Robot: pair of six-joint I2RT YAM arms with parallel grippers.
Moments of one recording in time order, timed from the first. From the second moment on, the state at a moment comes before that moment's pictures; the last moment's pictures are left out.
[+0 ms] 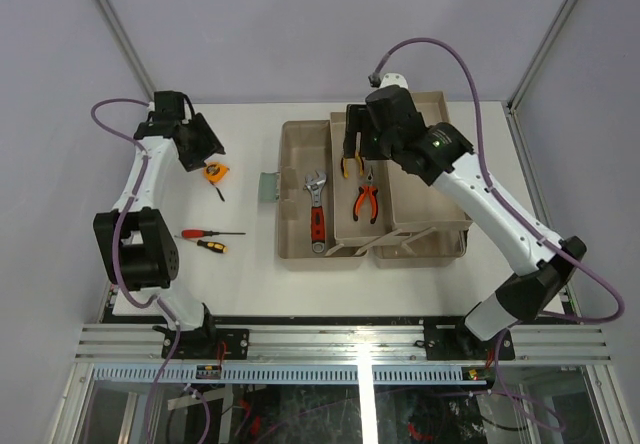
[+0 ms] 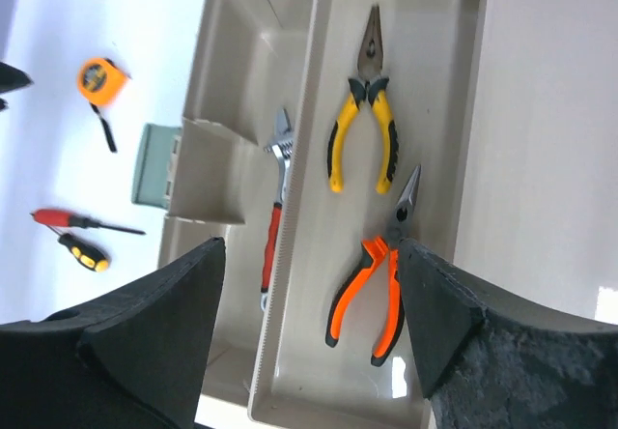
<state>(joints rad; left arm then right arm) 0.12 1.67 1.48 -0.73 0.15 -0.51 0.71 1.59 1.77 -0.86 0.29 0.49</state>
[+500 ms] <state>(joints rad) 0.14 1.94 1.65 -0.71 0.08 -0.28 0.71 1.49 1.68 -0.80 0.31 0.43</state>
